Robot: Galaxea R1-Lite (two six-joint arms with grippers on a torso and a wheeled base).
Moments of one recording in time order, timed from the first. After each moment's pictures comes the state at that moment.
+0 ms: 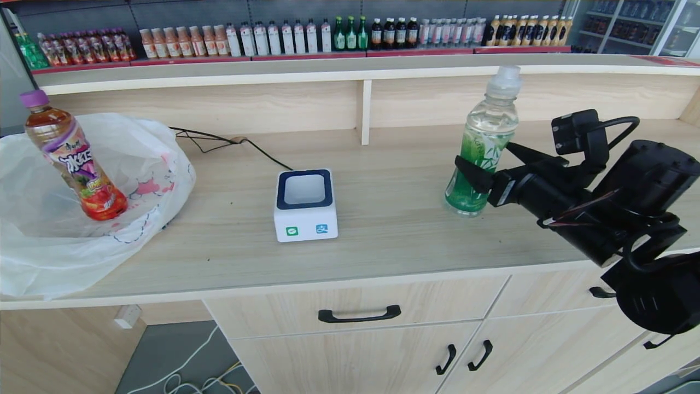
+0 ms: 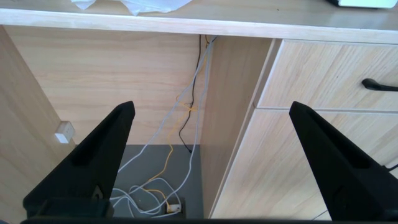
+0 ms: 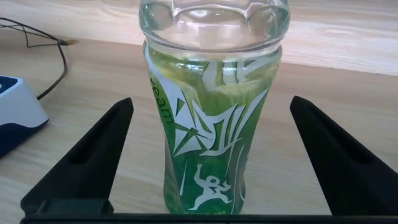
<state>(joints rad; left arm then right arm) 0.00 0.00 0.00 0.00 0.00 -0.01 0.31 1.79 -0.76 -1.25 0.06 -0.08</state>
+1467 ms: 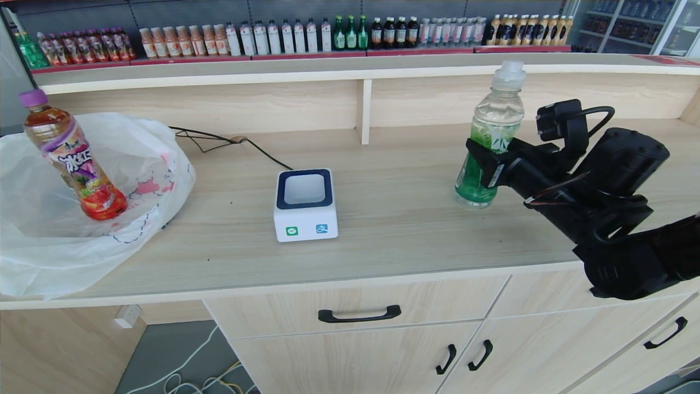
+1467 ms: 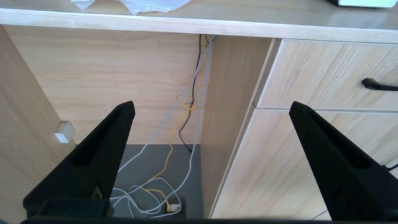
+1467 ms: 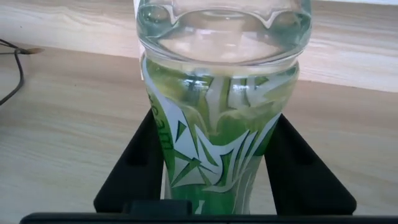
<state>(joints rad) 0.00 0.00 0.00 0.00 0.00 -0.01 0.27 1.89 -0.92 -1.25 0.04 -0.11</state>
